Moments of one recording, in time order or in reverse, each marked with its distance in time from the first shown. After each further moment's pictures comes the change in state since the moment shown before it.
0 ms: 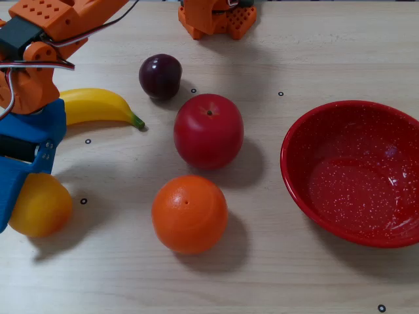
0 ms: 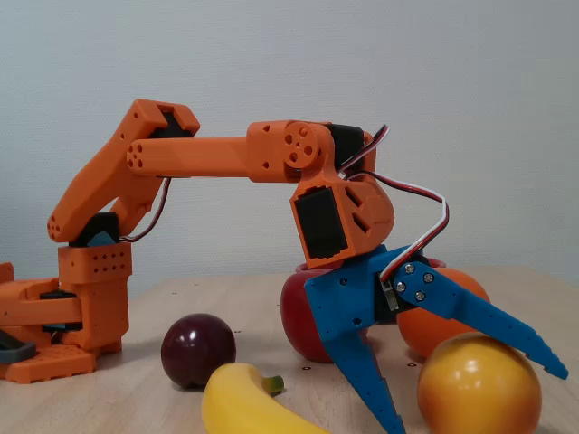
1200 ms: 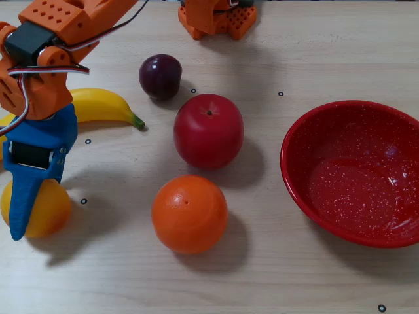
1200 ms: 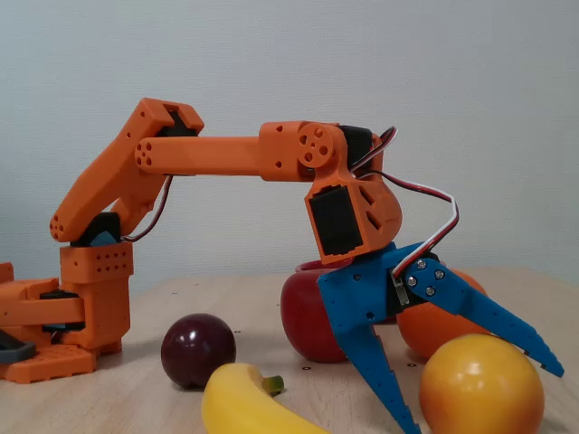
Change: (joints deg) arm -2.7 0.8 1.2 -0.4 -0.2
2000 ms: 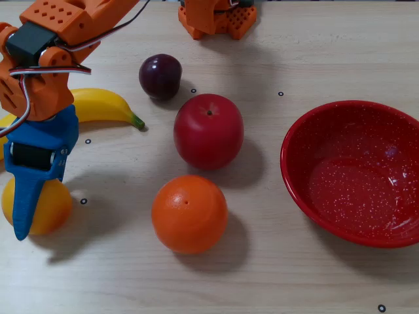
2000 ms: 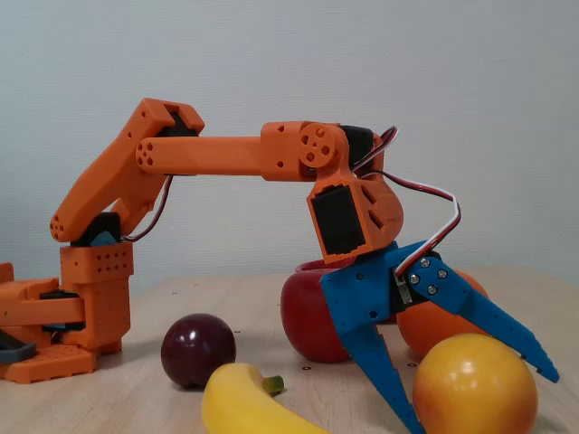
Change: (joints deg) arm -0.3 0.0 0.0 -0.3 0.0
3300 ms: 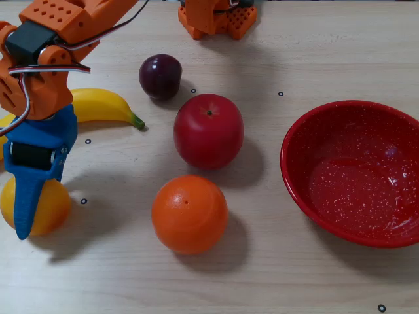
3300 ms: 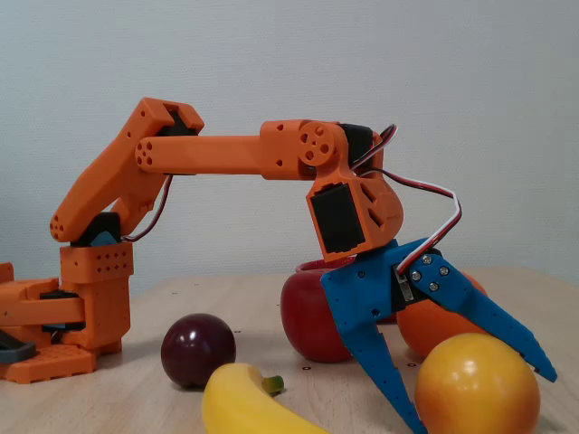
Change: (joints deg) arm 0.0 0.2 0.0 0.0 -2.3
